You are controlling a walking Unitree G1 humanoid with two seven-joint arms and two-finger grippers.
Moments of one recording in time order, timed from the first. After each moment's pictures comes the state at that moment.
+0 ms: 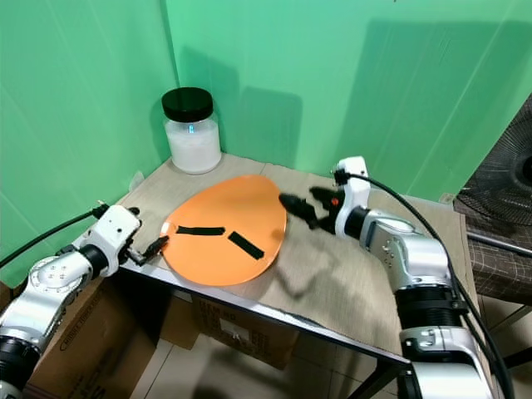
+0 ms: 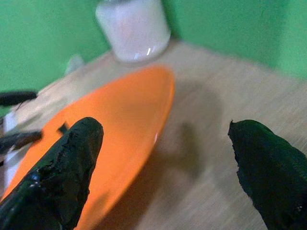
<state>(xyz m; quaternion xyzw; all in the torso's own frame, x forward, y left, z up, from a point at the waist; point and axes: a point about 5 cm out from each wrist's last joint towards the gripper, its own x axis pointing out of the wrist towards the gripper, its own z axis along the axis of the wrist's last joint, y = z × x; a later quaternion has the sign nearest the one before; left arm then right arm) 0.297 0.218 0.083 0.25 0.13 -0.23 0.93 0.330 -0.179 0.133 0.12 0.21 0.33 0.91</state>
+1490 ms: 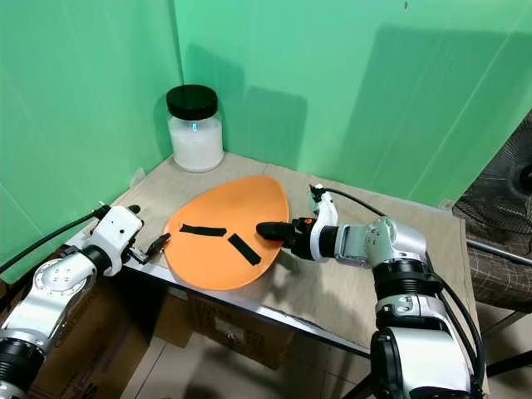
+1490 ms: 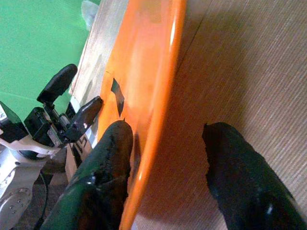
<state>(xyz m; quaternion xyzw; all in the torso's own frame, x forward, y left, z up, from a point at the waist) 0.298 0.214 0.082 0.25 0.11 -0.22 0.94 0.323 -0.142 0.106 0.33 0.42 0.31 0.78</state>
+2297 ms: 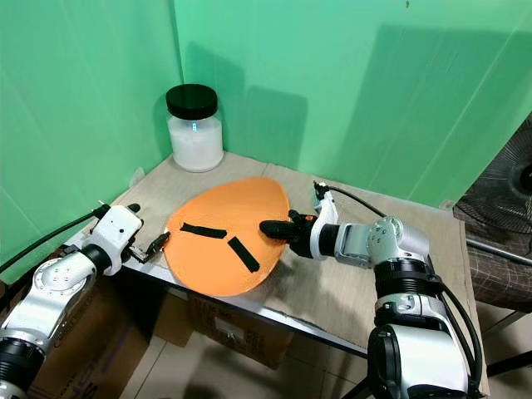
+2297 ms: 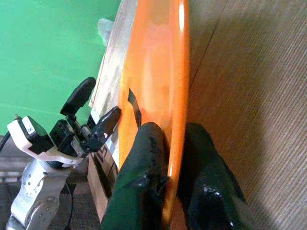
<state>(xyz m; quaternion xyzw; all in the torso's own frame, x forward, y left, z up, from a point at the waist) 0.299 0.214 0.083 0.25 0.10 -0.22 0.94 0.323 -0.142 0.110 0.38 0.41 0.31 0.76</state>
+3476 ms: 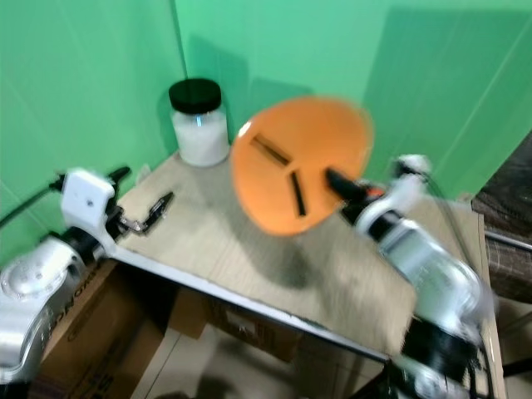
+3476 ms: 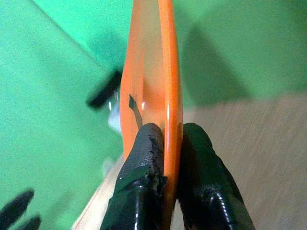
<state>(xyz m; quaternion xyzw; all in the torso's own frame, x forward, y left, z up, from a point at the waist) 0.262 0.178 0.169 0.13 -0.02 -0.19 0.97 0.284 -0.200 0.183 0.35 0.07 0.19 0.92</state>
